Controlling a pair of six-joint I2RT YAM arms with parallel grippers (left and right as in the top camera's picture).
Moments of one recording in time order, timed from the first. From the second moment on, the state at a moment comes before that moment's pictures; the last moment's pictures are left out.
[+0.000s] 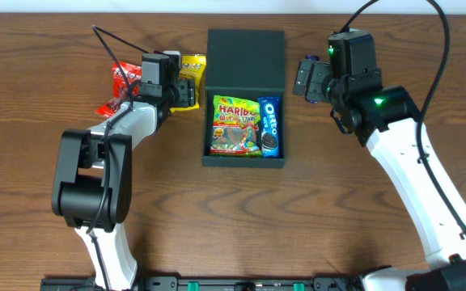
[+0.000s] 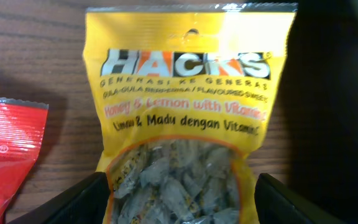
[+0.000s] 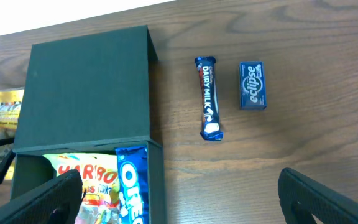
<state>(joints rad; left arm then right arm) -0.15 2.03 1.20 0.02 0.10 -0.12 0.30 1.54 1.41 -0.69 0.17 0.42</state>
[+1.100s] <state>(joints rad) -0.13 1.92 1.26 -0.08 0.08 0.02 0.30 1.54 1.41 -0.69 0.17 0.42</state>
